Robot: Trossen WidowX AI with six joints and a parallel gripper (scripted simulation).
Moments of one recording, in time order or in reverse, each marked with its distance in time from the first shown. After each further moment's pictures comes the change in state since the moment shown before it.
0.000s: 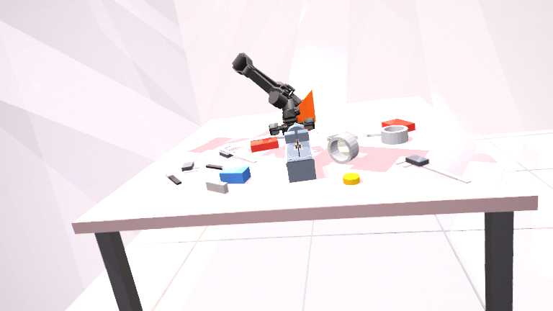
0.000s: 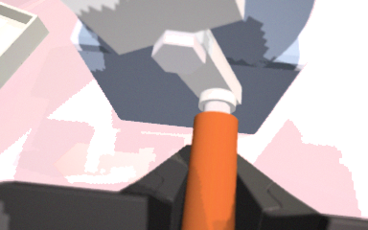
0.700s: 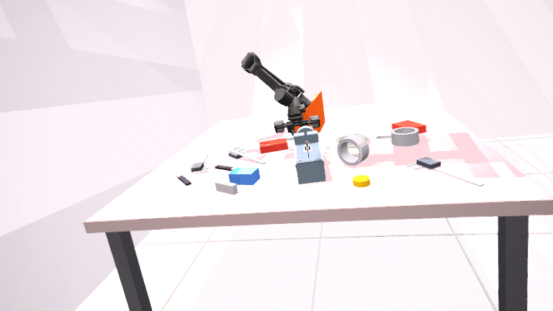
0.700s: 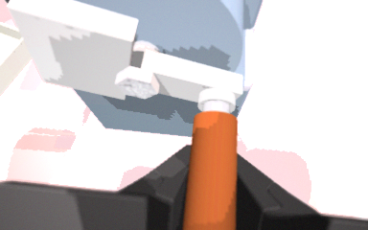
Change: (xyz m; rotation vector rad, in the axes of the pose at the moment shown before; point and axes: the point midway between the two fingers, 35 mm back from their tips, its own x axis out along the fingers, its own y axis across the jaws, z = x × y) arm -0.013 -0.014 0.012 0.005 0.003 -0.011
